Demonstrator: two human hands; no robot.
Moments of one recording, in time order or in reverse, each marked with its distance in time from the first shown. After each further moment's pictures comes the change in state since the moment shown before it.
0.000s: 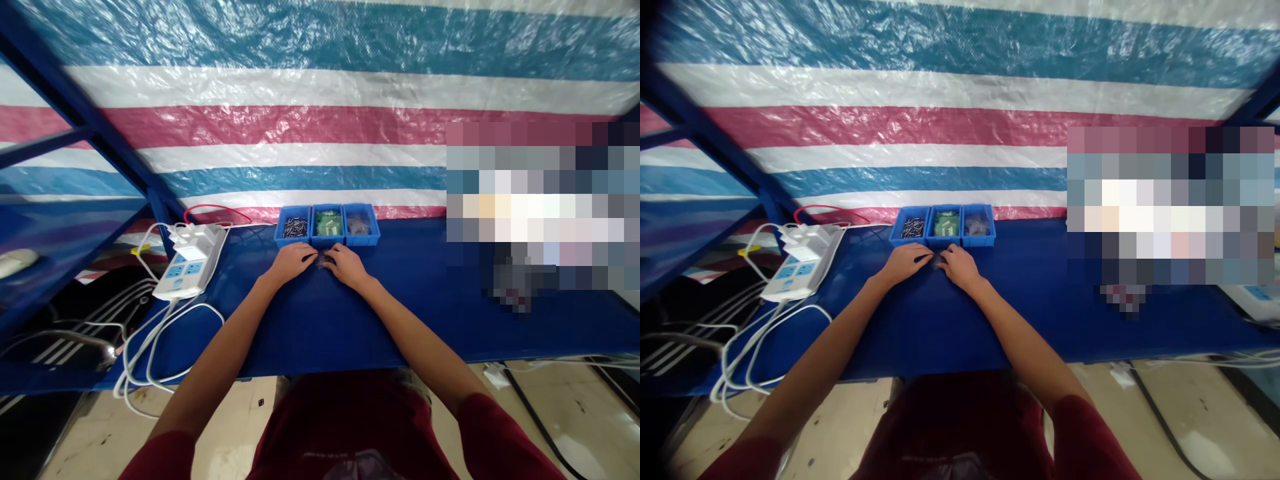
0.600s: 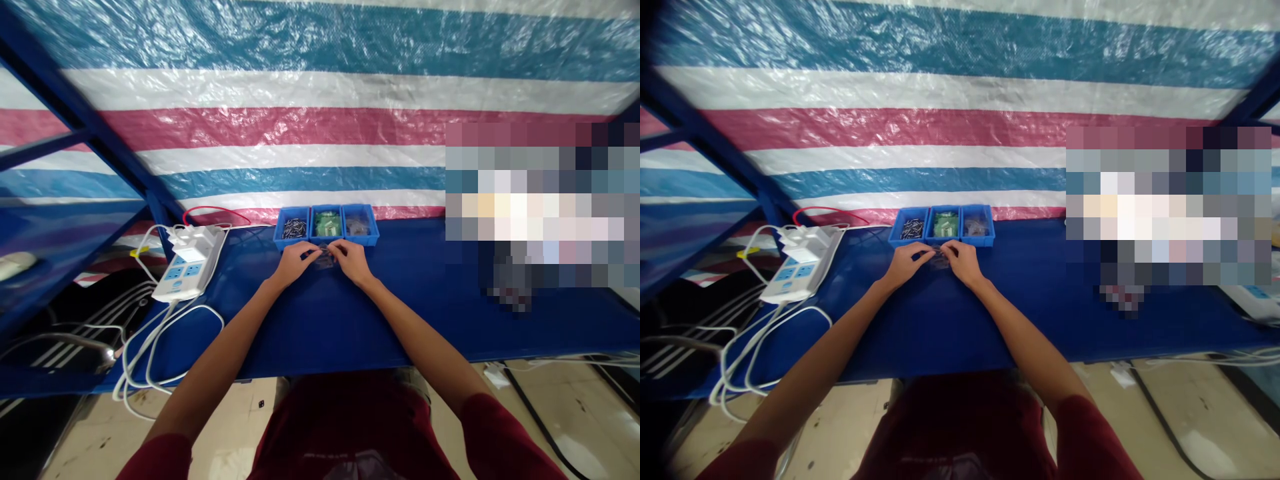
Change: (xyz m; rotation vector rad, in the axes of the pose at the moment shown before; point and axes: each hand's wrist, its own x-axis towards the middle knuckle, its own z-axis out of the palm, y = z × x) left_hand 0.004 0.024 -0.007 -0.318 0.208 -0.112; right_hand -0.001 -0.001 -0.014 0.596 0.288 0.071
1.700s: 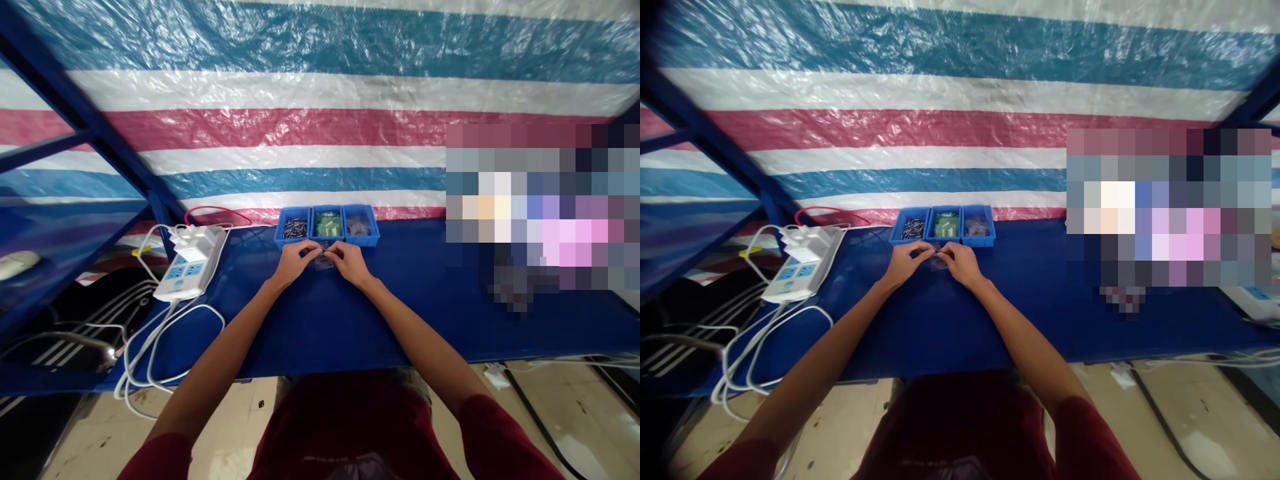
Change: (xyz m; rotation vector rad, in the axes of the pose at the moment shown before) left_hand 0.004 0.008 -0.001 -0.211 0.041 -0.151; right_hand 0.001 0.007 0.001 -0.047 -0.050 -0.099
